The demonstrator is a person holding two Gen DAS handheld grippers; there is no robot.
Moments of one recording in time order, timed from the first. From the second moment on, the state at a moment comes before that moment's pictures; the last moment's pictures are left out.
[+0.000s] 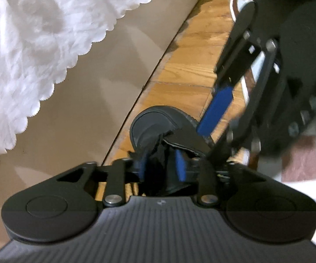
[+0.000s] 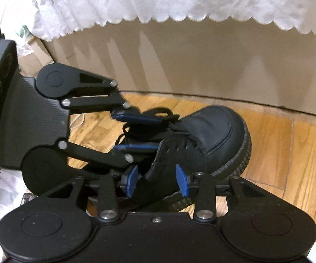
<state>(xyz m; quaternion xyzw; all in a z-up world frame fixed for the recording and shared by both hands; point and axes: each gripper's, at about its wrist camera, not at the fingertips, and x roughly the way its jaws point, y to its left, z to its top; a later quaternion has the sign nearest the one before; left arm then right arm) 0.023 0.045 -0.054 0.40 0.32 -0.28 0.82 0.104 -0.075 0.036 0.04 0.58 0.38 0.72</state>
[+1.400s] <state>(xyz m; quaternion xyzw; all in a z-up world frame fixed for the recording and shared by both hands) 0.043 0.073 -0.046 0.28 0.35 -0.27 0.85 0.092 -0.064 0.048 0.04 0.62 0.32 0.71</state>
